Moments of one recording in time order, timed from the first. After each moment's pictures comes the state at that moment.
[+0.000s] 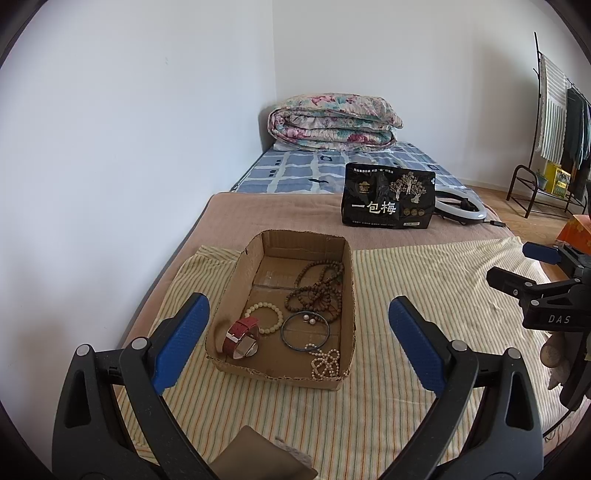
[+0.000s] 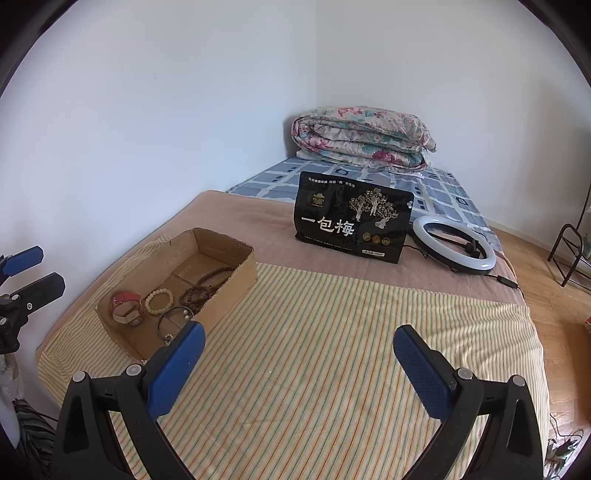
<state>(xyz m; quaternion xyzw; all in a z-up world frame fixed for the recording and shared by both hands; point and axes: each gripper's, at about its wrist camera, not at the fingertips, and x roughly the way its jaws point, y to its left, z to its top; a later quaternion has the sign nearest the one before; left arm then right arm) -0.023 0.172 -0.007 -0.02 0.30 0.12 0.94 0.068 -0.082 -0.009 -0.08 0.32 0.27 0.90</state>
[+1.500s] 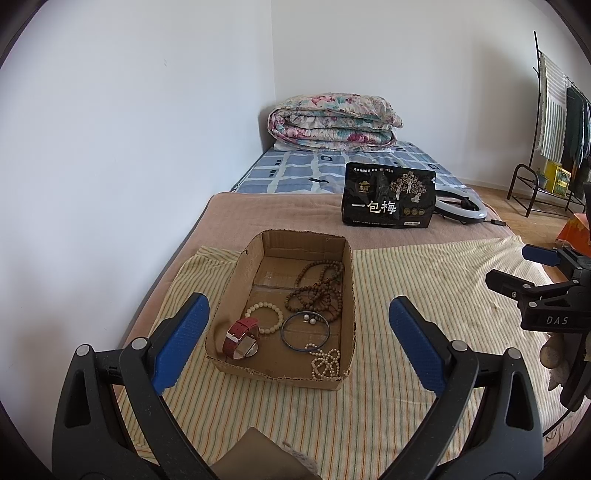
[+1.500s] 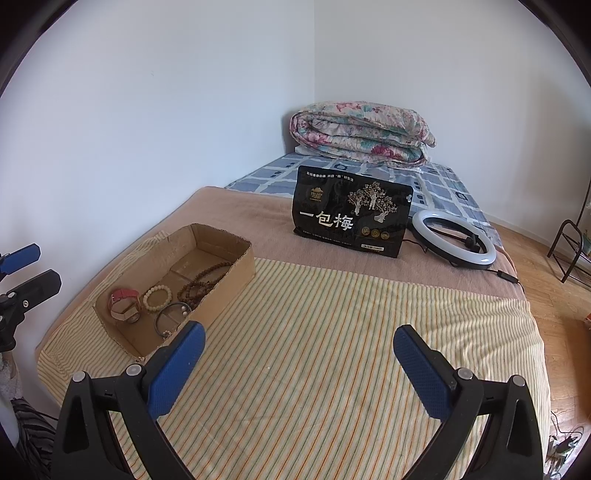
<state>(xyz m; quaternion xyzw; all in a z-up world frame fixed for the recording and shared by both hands) -0.022 0.172 -0.008 -0.02 0.30 0.12 0.94 0.069 -0.087 -0.015 -0.08 0.33 0.26 0.90</state>
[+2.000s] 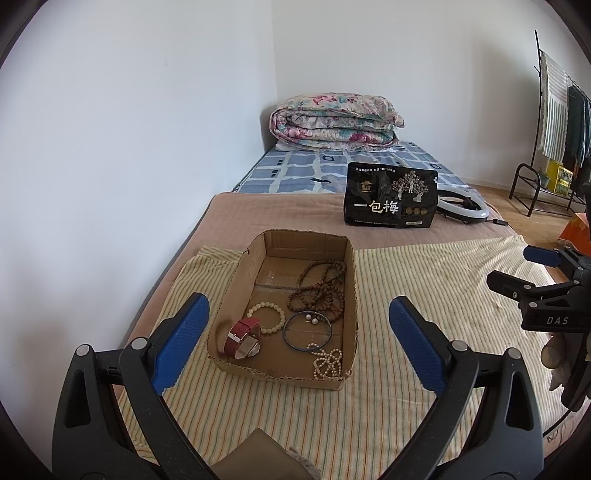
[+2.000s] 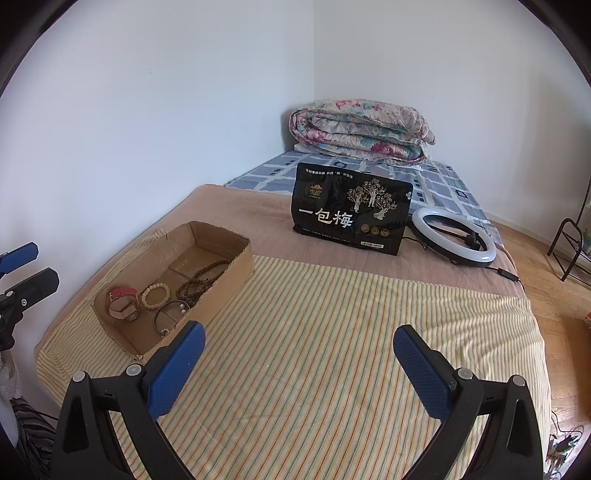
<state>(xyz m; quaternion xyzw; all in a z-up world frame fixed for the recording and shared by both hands) -0.020 0.173 -0.010 -0.02 0.30 0.12 0.94 0.068 -0.087 -0.017 -0.08 0.33 0.26 0.90</state>
